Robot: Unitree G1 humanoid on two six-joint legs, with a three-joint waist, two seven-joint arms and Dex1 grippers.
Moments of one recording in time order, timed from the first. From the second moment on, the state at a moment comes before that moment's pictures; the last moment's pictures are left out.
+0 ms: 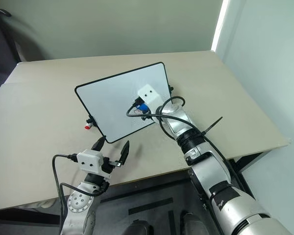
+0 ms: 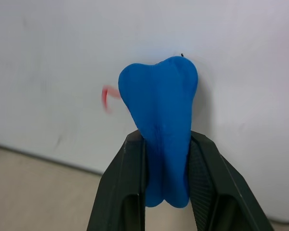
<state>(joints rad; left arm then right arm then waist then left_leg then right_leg) 0.15 0.18 0.07 -0.14 -0.13 -0.24 -0.26 -1.10 0.04 0.24 0.72 -0.07 0.63 0.47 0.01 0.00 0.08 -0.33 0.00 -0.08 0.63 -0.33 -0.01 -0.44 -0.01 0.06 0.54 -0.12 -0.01</state>
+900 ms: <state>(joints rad) 0.15 0.18 0.08 -0.14 -0.13 -0.24 -0.26 -1.07 0.06 0.28 0.70 -0.08 0.64 0.49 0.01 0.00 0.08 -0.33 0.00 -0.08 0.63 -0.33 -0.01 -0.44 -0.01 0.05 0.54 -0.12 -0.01</state>
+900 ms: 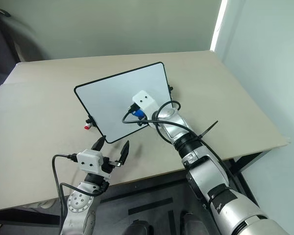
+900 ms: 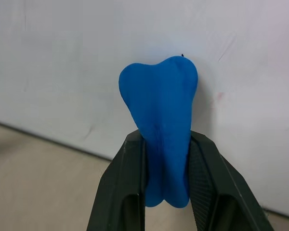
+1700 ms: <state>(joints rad) 0.14 0.18 0.08 -0.14 -0.12 -0.24 -0.25 -1.11 0.07 0.26 0.72 -0.08 0.62 0.49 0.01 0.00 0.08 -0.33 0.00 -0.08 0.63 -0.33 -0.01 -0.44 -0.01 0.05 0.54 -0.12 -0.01</state>
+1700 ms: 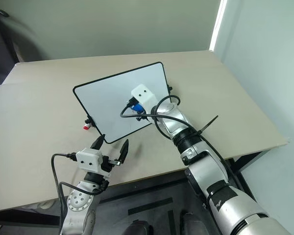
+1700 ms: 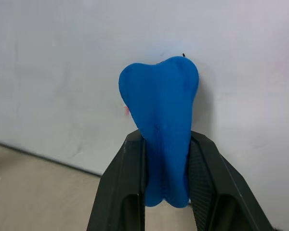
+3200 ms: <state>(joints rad) 0.14 0.17 0.08 -0.15 -0.12 -0.24 -0.23 -1.14 0.10 0.33 0.74 -0.09 0.64 0.49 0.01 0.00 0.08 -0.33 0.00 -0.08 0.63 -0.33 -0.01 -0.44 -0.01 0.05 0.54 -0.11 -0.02</state>
